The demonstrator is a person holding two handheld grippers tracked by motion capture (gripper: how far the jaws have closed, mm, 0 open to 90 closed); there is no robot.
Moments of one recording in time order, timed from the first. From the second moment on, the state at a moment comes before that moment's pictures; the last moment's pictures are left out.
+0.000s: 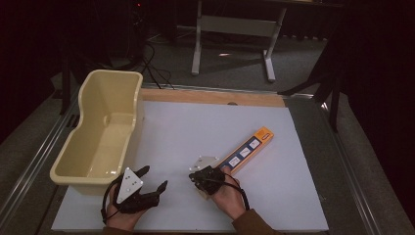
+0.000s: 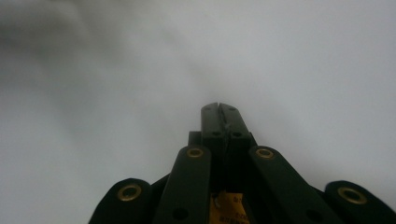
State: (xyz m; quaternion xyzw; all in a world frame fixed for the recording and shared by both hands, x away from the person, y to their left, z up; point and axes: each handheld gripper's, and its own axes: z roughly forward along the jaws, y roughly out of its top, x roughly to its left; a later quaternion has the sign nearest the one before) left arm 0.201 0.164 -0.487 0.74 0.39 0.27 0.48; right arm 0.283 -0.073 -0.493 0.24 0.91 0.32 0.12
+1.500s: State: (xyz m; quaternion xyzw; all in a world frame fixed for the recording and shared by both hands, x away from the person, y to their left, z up) left arm 0.202 0.164 -0.489 0.74 0.39 0.27 0.47; right arm 0.326 -0.221 -0.495 0.57 0.73 0.34 0.15
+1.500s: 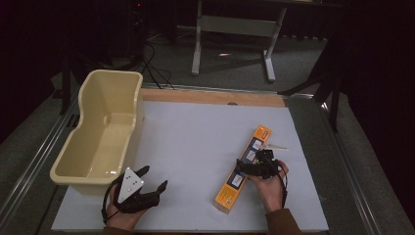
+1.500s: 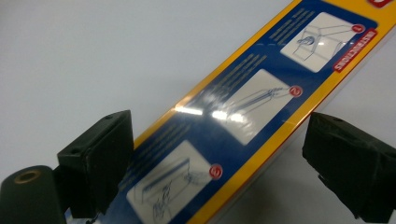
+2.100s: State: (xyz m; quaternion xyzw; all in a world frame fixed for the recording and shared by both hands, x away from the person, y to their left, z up) left arm 0.202 0.164 -0.488 0.74 0.39 0.27 0.47; right arm 0.341 -0.201 -0.498 0.64 0.69 0.28 0.17
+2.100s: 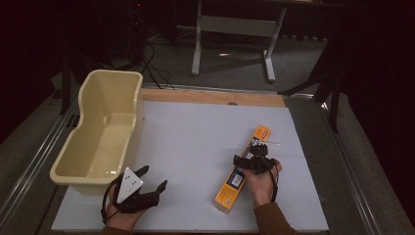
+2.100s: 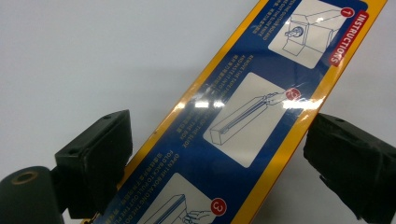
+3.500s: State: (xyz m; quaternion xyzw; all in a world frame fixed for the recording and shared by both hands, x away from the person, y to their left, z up) left arm 0.203 0.163 -0.489 0.74 0.39 0.27 0.47; right arm 0.361 -0.224 -0.488 0.52 0.83 0.17 0.07
